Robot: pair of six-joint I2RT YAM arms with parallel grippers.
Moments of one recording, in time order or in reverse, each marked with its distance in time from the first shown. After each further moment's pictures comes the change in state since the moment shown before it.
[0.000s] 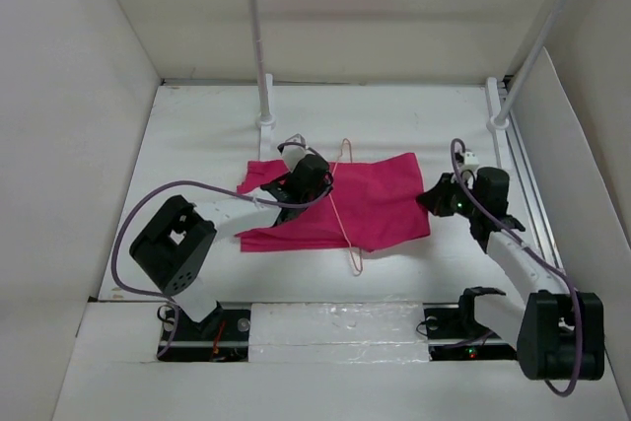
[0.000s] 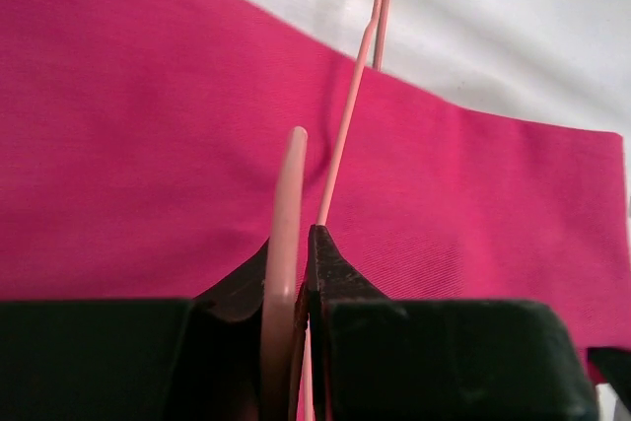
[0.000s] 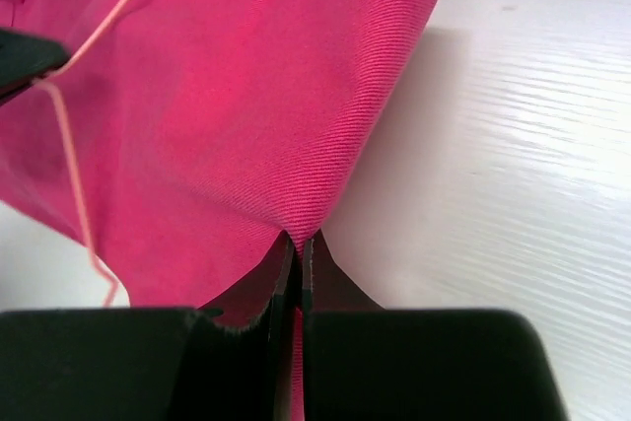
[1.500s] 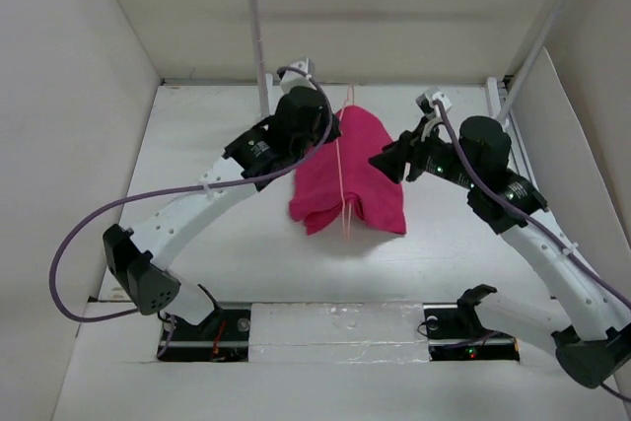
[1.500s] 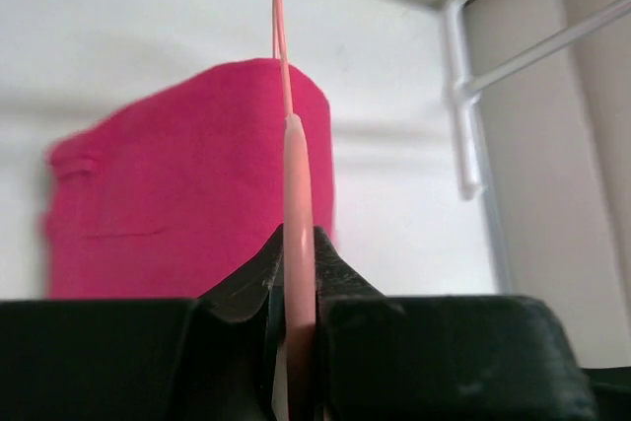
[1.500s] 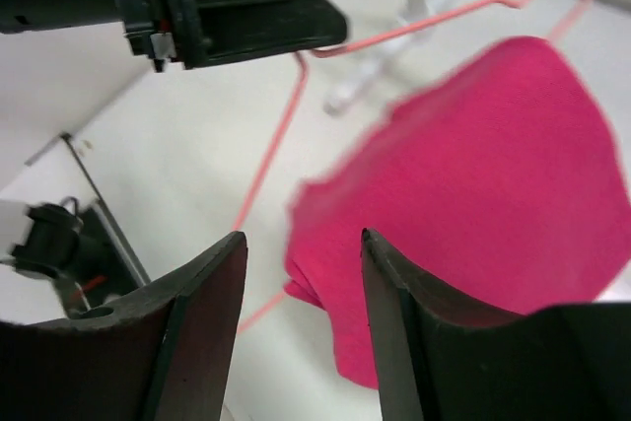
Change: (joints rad) left arm -0.032 -0.169 0.544 -0.488 0.011 0.253; right arm 0.447 -0.071 0.618 -0.385 0.175 -0.049
